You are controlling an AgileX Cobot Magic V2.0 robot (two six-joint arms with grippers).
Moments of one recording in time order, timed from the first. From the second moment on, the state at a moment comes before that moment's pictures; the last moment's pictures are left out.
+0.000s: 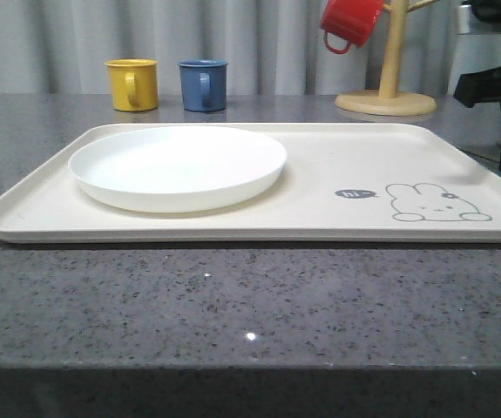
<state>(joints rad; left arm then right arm) -0.07 0.08 -0.34 -0.09 0.40 0.20 0.07 1.66 -1.25 0.05 0.92 -0.04</state>
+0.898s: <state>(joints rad) -0.07 0.08 -0.34 -0.09 0.40 0.20 0.51 1.69 -1.47 0.00 1.04 0.43</state>
